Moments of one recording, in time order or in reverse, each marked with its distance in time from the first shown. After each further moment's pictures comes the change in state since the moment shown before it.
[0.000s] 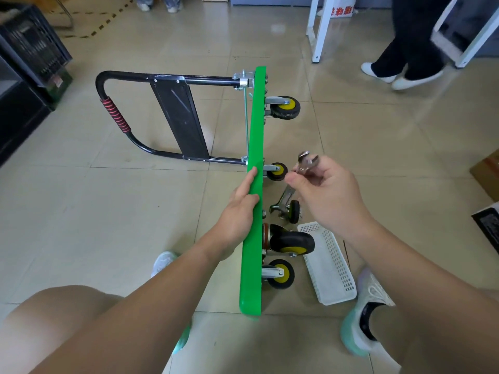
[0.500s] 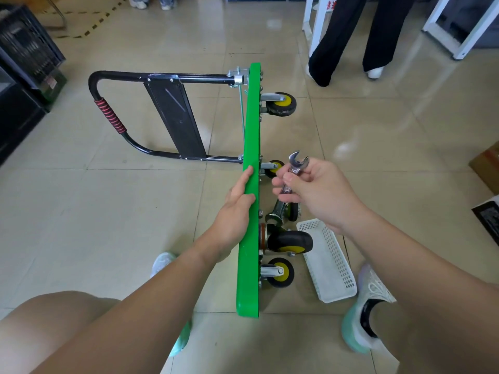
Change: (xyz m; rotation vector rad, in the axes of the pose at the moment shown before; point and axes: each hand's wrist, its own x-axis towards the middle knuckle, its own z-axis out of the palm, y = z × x) left_hand 0.004 -0.003 0.001 -0.012 0.020 0.014; right_hand 0.011 0.002 0.001 0.175 -0.162 0.273
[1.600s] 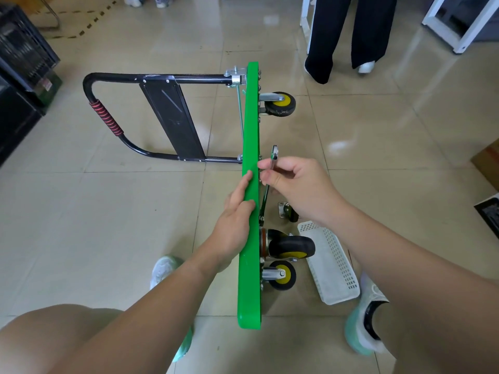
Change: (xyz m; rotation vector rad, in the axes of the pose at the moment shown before) left_hand 0.001 -0.002 -0.001 0.000 -0.009 0.016; right_hand 0.033 0.010 0.014 -0.089 -0.070 -0.170
